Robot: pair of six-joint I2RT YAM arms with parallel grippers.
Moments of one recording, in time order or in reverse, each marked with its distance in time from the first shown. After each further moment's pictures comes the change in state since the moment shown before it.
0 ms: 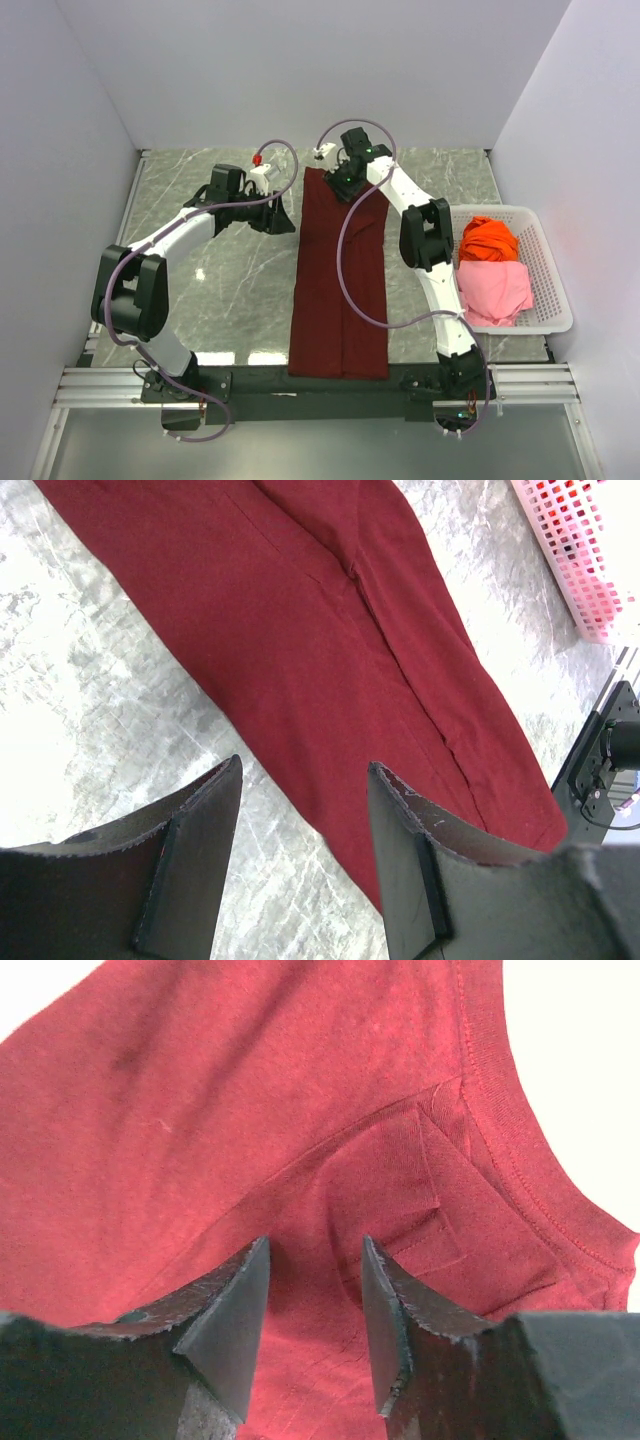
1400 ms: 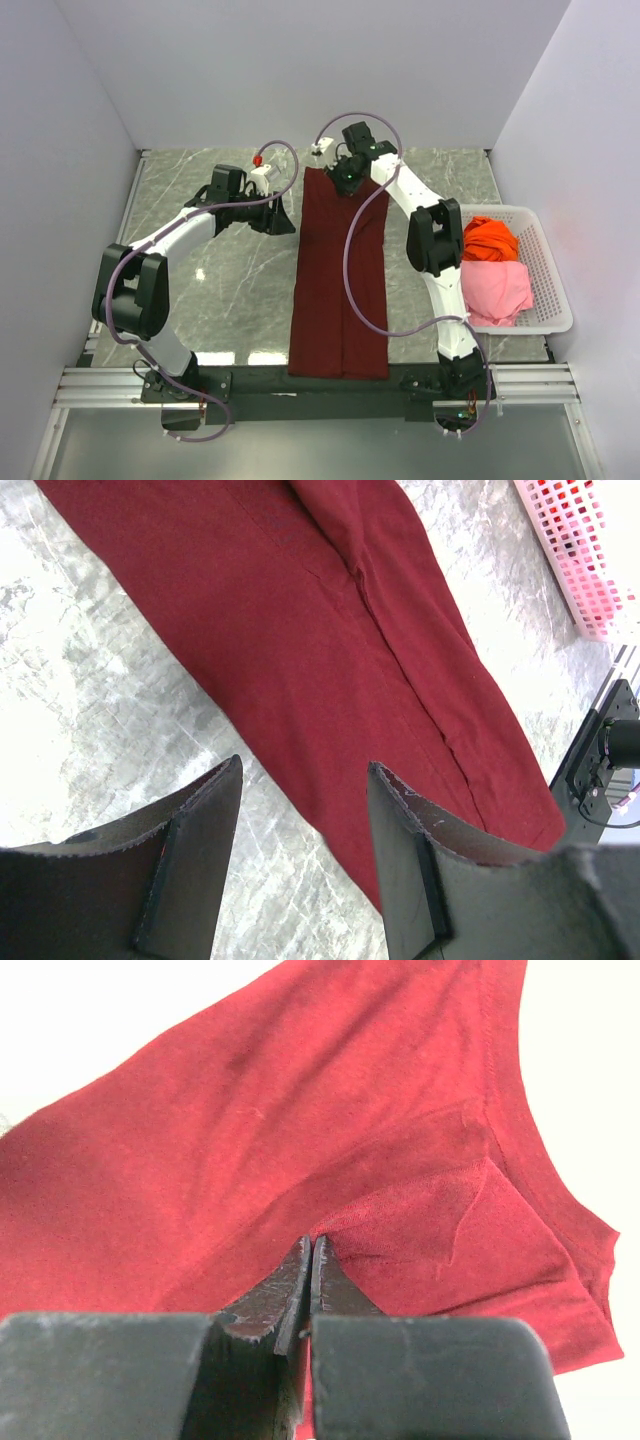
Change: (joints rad) left arm 0.000 0.008 0.000 -0.003 0.004 -0.002; right arm 0.015 -0.140 -0.124 0.029 -0.080 -0.033
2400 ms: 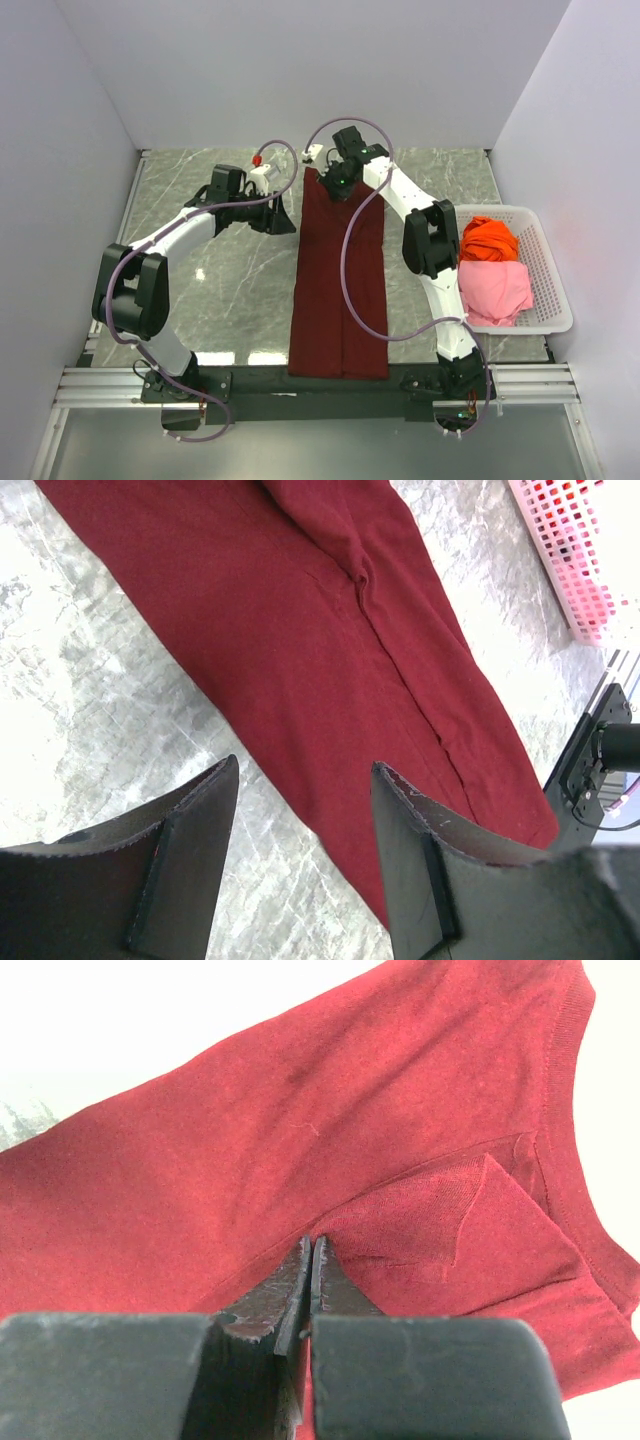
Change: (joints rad) left arm 0.002 0.001 0.000 0.003 0.002 -0.015; right arm 0.047 -0.003 -0.013 -0.015 -0.002 -0.047
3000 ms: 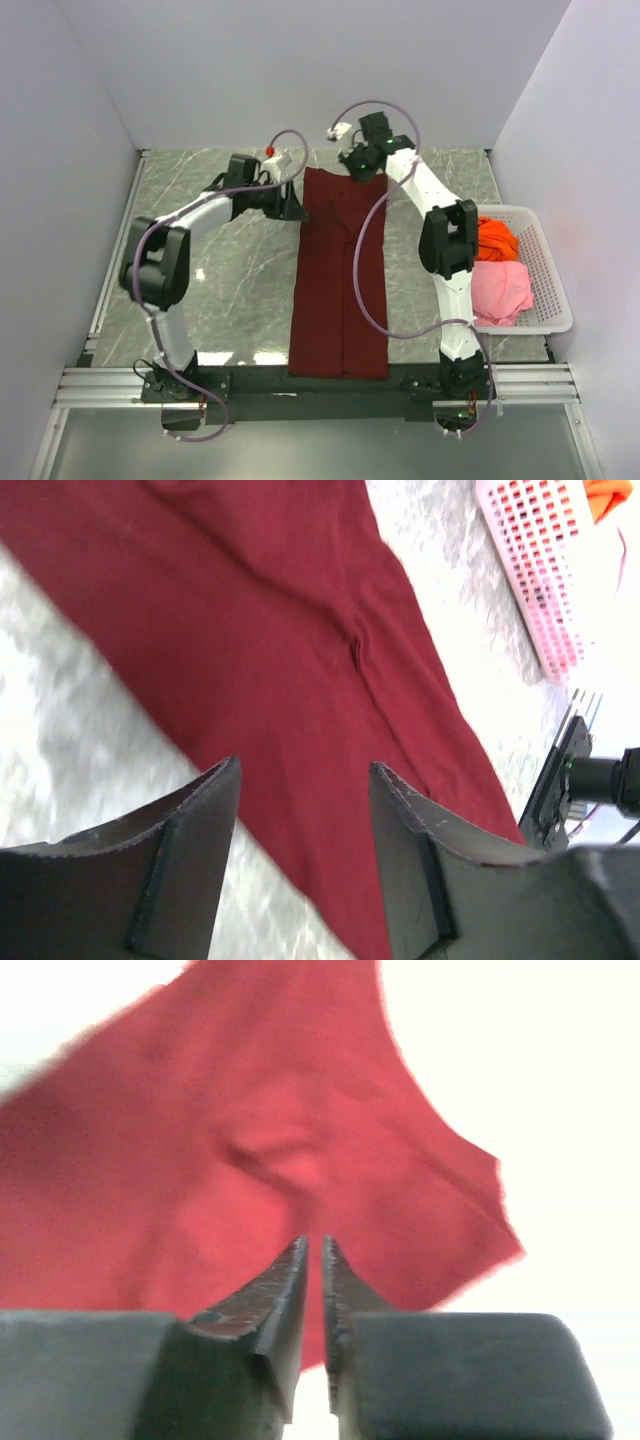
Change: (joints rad) left arm -0.017 0.205 0.162 0.058 0.057 -0.093; right arm -0.092 -0.093 -0.056 0.076 0.060 0.076
